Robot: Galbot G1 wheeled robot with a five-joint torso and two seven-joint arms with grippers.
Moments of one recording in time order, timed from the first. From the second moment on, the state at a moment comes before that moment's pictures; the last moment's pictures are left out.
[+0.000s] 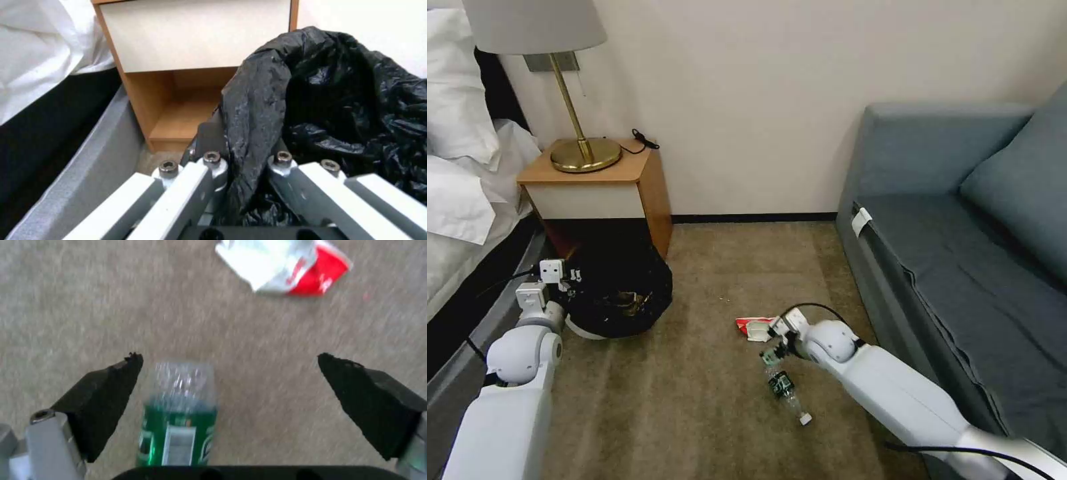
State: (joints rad) left arm 1.08 -1.19 -0.74 -1.68 -0.23 0.36 0.02; right arm -0.68 1.06 -0.34 1.37 0.46 -0.74 -0.14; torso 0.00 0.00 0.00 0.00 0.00
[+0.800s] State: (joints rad) left arm 1.07 -1.19 -0.74 -1.67 -0.24 0.36 0.02; right arm -0.79 1.11 -0.29 1.33 0.38 -0.74 -0.17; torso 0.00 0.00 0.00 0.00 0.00
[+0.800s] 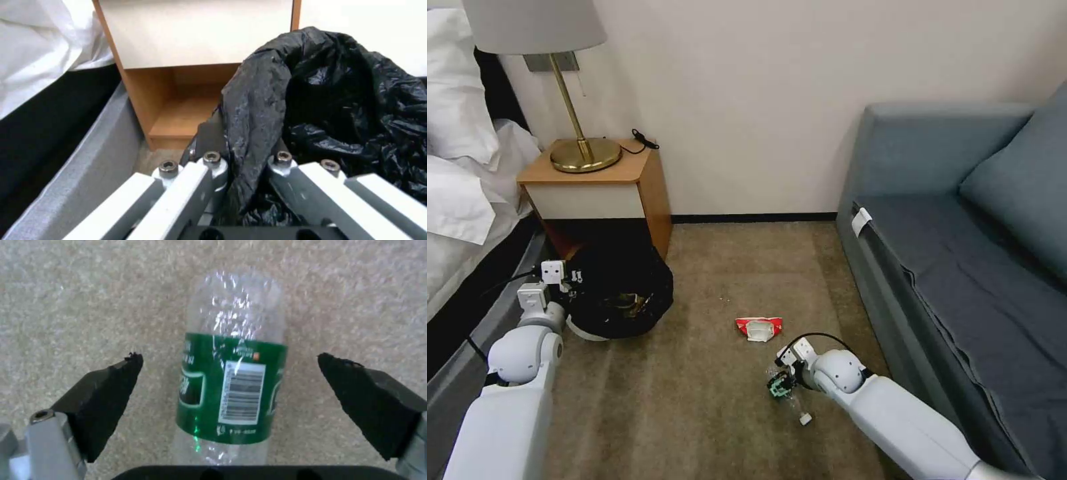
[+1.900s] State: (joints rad) left arm 1.07 -1.18 -0.72 -1.68 -0.26 0.38 0.02; right arm -0.81 1.16 -0.27 1.27 0.32 -0.73 -0.21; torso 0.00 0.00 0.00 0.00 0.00
